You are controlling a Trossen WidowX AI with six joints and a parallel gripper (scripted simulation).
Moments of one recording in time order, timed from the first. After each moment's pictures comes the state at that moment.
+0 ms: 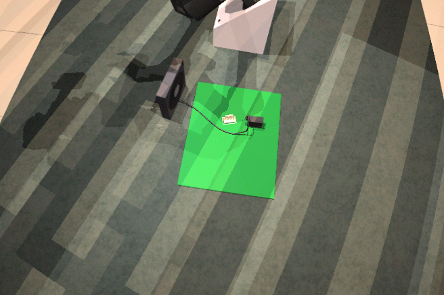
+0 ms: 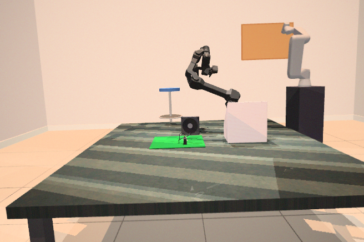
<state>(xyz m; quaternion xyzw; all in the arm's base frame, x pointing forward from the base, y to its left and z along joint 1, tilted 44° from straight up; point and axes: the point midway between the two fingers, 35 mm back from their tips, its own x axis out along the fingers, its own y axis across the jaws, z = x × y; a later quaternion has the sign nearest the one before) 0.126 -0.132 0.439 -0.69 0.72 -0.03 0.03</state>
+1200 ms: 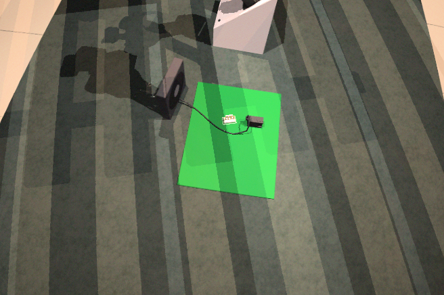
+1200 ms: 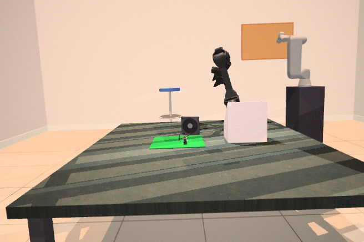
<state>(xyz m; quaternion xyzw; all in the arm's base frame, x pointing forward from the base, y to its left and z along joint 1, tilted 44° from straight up) 0.035 -0.178 0.426 -0.50 0.43 -0.34 0.67</state>
